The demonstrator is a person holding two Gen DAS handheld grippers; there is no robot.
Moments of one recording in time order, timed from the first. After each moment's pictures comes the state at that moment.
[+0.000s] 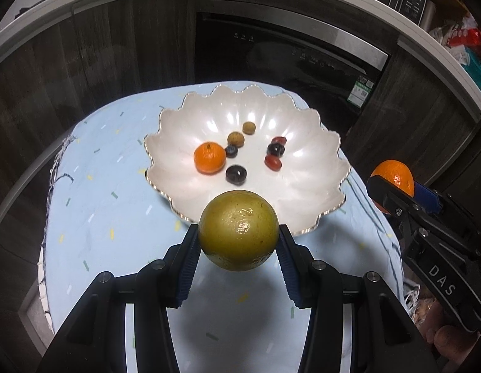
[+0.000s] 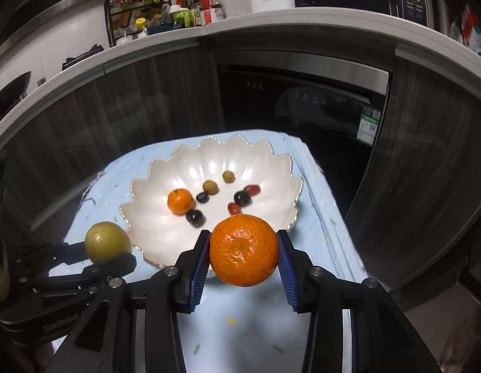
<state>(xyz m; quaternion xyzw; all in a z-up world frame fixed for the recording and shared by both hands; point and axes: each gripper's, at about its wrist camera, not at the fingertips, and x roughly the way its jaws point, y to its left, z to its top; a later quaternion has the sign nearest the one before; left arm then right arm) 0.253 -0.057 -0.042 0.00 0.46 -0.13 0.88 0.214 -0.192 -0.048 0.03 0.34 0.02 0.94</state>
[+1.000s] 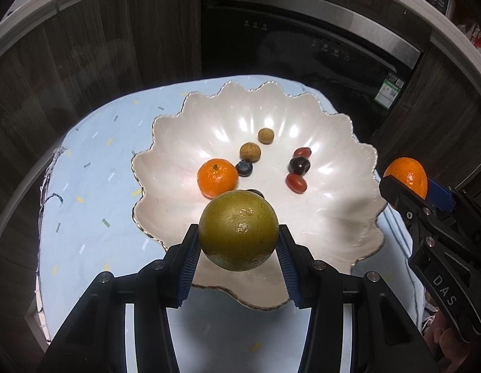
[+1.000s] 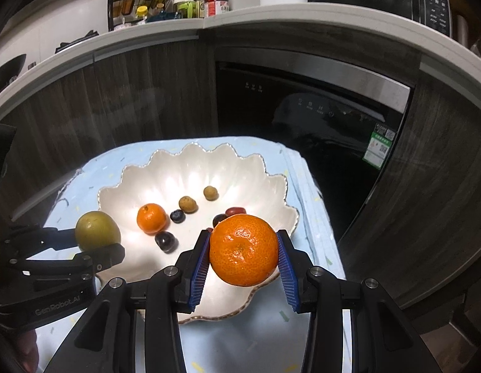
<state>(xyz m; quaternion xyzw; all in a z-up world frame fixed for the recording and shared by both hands) 0.317 -0.069 -0.073 0.02 0.49 -0.10 0.87 0.277 -0.199 -0.065 -0.02 0.34 0.01 0.94</state>
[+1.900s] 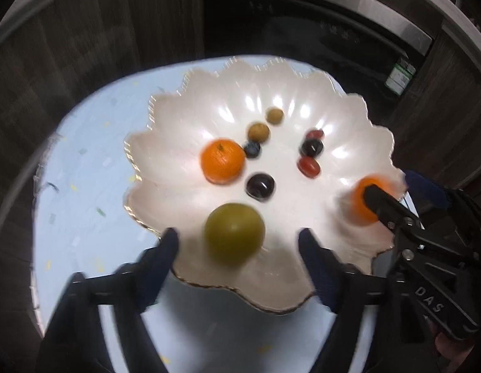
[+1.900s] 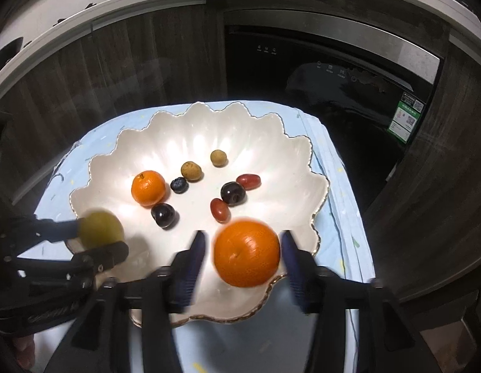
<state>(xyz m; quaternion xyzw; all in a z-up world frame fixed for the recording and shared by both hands) 0.320 -0.067 -0.087 0.03 0.50 -0.09 0.86 0.299 -0.193 -0.101 -0.01 0.40 0.03 0.92</state>
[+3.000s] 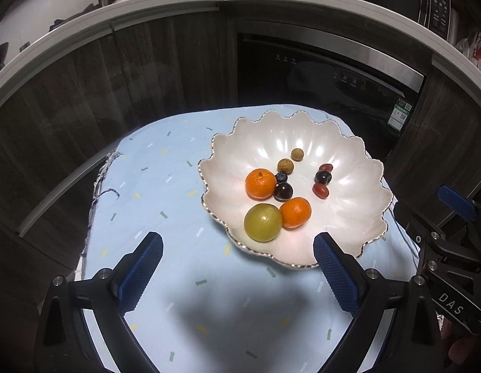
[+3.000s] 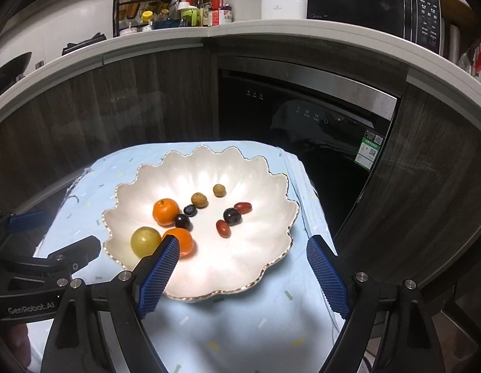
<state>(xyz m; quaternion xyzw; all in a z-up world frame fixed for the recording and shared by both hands) 0.255 -0.028 -0.029 0.02 0.42 -0.04 0.91 0.236 -0.180 -0.046 -0.03 0.33 0.00 0.94</state>
